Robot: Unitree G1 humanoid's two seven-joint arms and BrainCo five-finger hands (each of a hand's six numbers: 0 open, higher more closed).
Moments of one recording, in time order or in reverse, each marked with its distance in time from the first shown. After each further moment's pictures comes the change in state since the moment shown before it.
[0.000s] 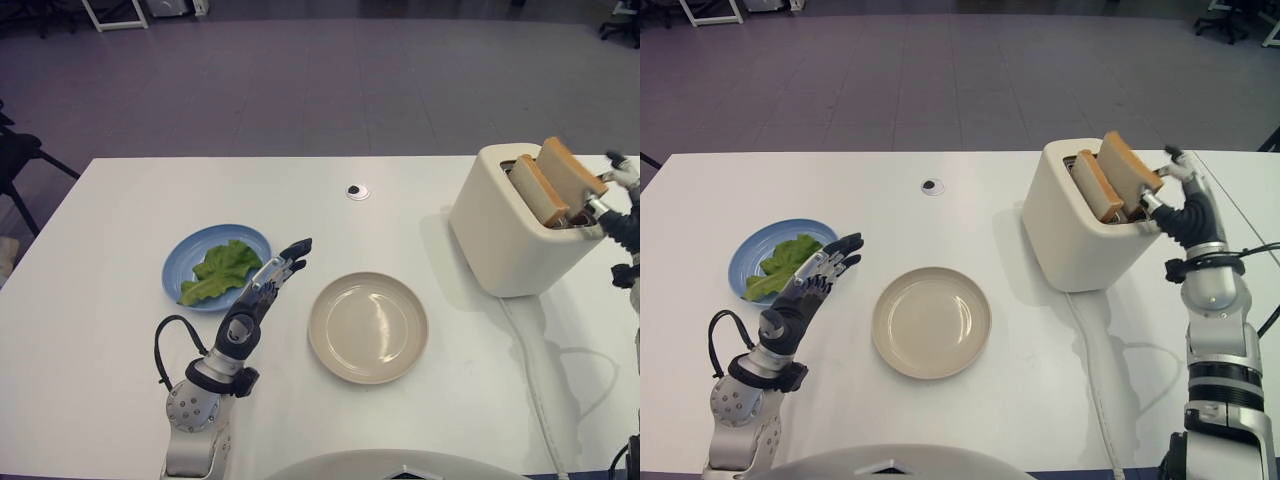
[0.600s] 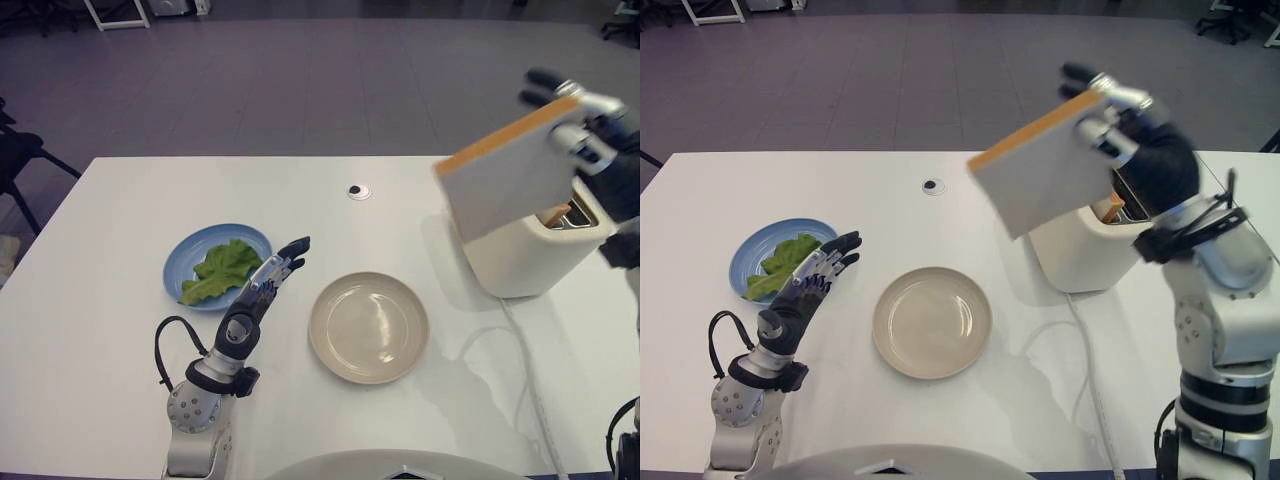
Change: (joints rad) left arm 0.001 -0.005 -0.002 0.001 0.000 -0.009 0.015; right arm 0.099 0.038 0.081 -0.854 0.664 0.596 0.365
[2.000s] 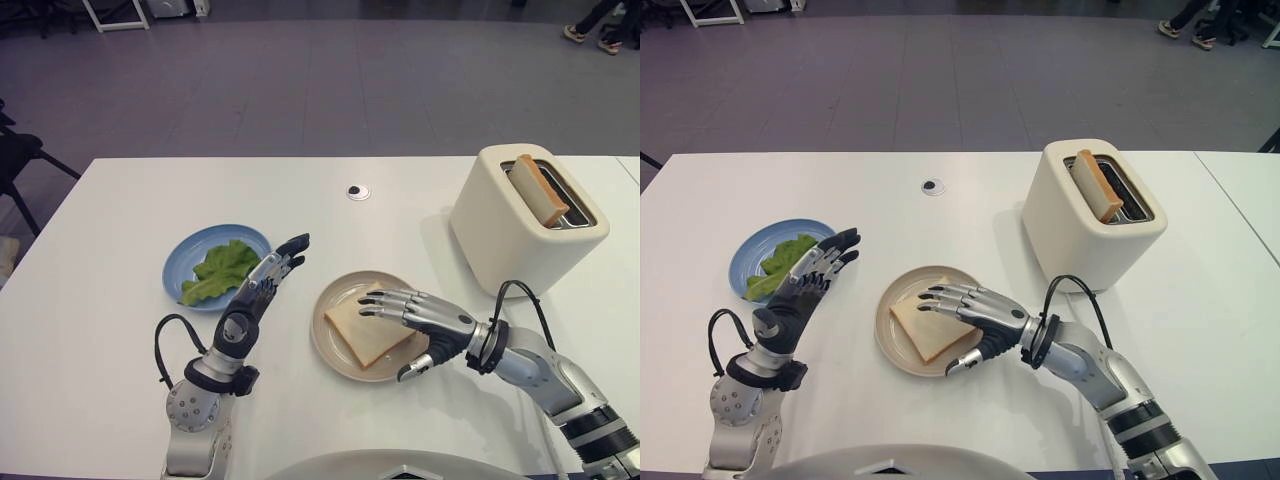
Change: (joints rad) left arm 0.001 0.011 0.016 -0.019 0.007 0.008 0.016; right arm 0.166 0.061 0.526 0.426 -1.015 -0.964 -0.140
